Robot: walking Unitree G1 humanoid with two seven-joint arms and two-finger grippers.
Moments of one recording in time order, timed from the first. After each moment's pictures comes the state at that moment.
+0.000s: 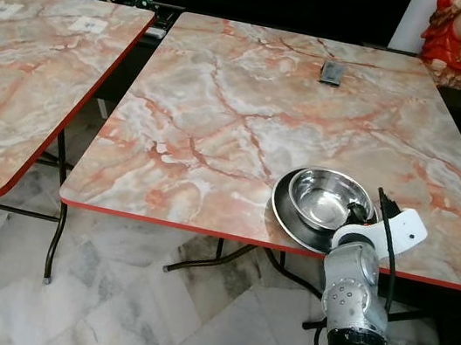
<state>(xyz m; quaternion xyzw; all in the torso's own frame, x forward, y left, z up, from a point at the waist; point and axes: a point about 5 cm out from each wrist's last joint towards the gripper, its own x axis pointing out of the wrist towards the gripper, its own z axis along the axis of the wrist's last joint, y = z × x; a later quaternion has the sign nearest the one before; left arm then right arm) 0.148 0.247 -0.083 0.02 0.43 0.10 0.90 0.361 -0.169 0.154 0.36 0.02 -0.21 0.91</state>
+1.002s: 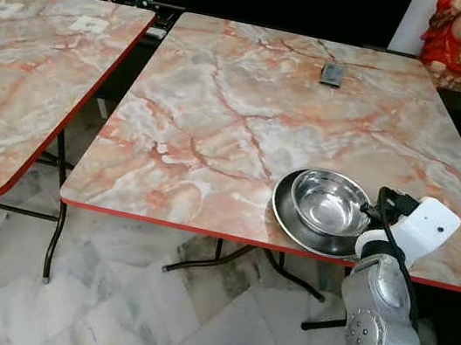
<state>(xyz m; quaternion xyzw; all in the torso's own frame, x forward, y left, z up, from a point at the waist) 0.151 0.244 -0.083 0.02 0.43 0.10 0.90 0.328 -0.179 0.177 0.17 -0.05 -0.18 0.97</state>
